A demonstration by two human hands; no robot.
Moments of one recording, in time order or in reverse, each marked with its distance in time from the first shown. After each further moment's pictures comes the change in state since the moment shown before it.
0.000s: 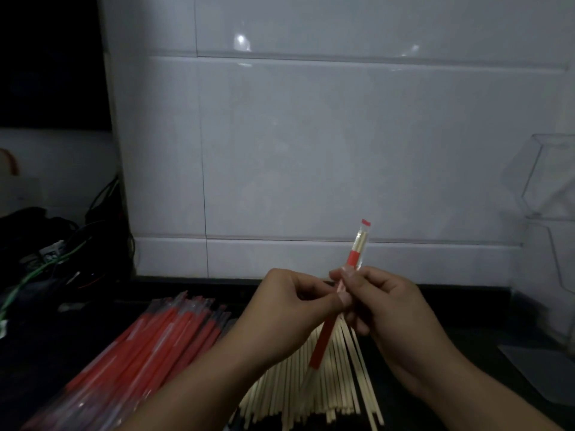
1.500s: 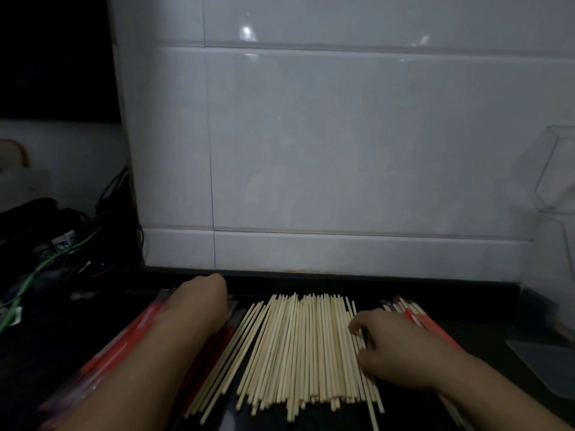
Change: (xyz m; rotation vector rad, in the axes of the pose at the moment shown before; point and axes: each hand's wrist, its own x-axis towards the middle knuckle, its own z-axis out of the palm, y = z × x) left_hand 0.017 -0.070 -0.084 1.299 0.125 -0.588; right_hand 0.013 0.035 -0.028 -1.228 -0.419 0.085
